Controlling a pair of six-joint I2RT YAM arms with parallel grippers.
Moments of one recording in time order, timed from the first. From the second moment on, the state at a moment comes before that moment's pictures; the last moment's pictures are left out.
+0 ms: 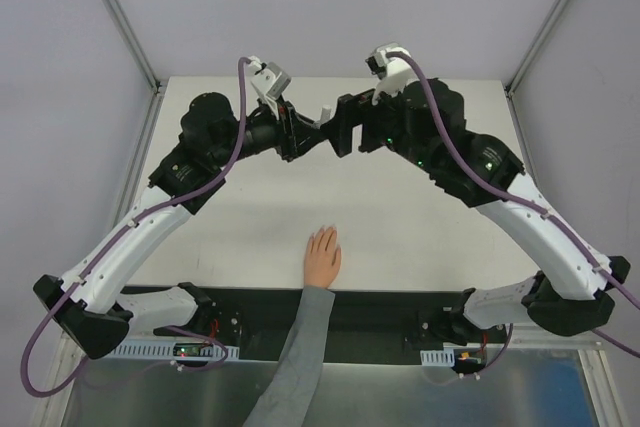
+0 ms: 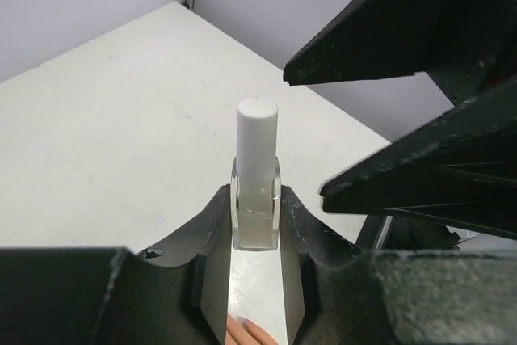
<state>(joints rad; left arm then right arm) -0.64 1.15 1.31 -0.20 0.43 -0.28 1.00 1.38 1.84 -0.72 0.35 0.24</state>
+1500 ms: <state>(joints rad) -0.59 1.04 1.26 -0.23 0.56 -0.35 0.75 1.41 1.75 -0.48 -0.51 0.42</state>
